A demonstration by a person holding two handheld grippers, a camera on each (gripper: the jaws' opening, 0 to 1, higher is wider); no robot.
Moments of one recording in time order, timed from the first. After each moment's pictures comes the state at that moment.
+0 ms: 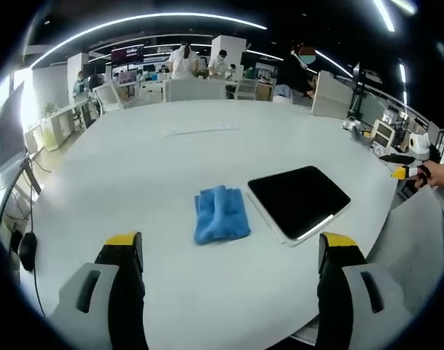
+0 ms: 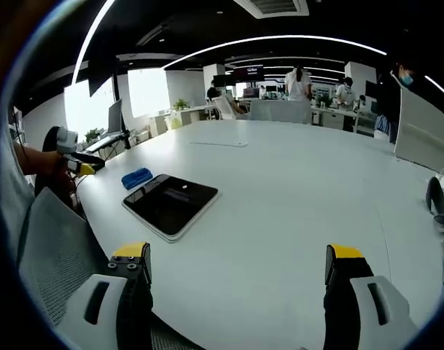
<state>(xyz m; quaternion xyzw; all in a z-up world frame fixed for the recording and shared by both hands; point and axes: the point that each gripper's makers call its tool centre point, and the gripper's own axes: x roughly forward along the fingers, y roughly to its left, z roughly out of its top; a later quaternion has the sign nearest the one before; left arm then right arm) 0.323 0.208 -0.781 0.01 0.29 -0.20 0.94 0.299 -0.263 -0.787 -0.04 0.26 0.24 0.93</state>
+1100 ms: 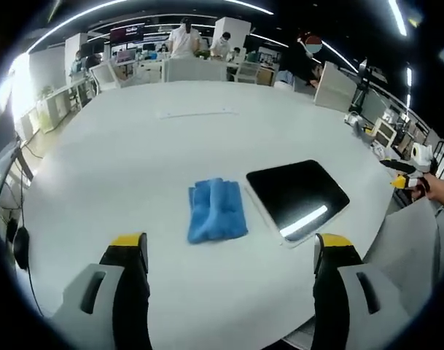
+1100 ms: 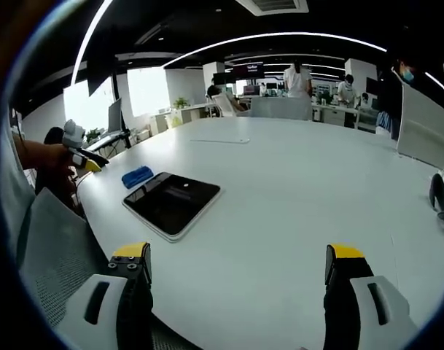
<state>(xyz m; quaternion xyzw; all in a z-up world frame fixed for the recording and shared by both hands) 0.343 0.196 -0.787 -0.01 0.35 -0.20 0.91 0.302 -0.254 -0.794 -0.03 0.27 0.24 0.93</state>
